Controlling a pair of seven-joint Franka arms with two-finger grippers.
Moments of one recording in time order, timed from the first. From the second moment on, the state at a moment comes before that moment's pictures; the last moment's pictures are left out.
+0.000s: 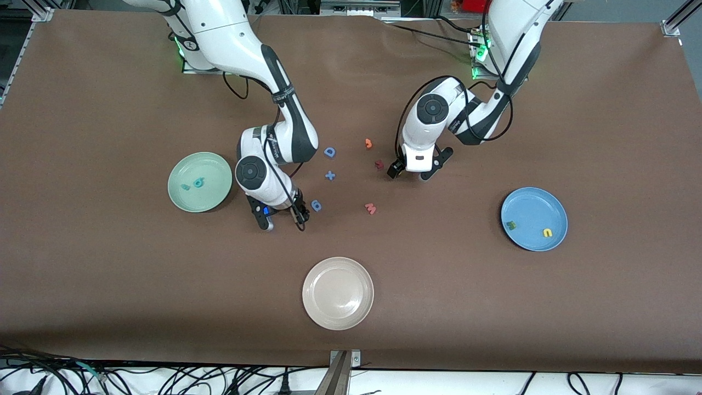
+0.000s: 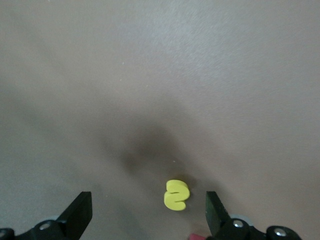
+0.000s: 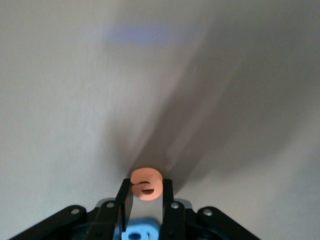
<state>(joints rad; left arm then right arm) -0.30 0.48 -0.37 -2.17 0.14 2.59 -1.58 0.89 0.79 -0.43 -1.64 0.63 2.31 1.22</state>
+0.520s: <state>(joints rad) -0.31 0.51 -0.37 -2.15 0.16 2.60 -1.58 0.89 0.74 -0.70 -1.61 0.59 1.87 0.88</state>
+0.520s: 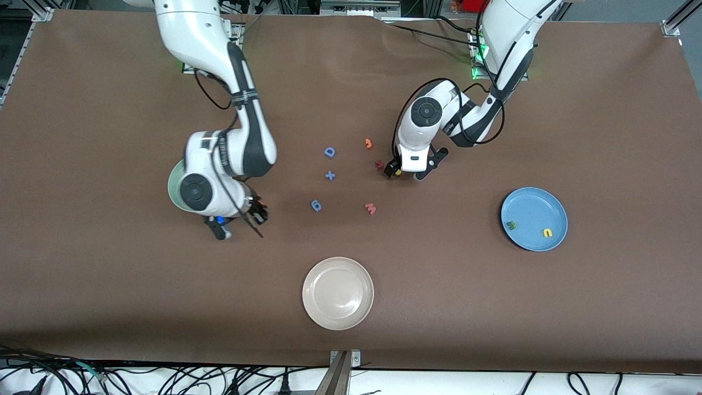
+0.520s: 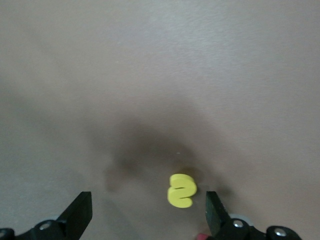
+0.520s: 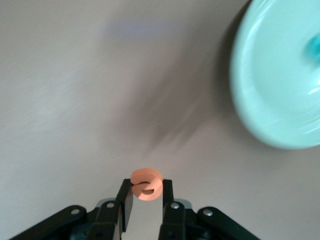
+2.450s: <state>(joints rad) -0.14 0.47 -0.22 -2.08 0.24 2.51 -1.20 0.89 0.75 -0.90 -1.74 0.59 1.79 0.36</state>
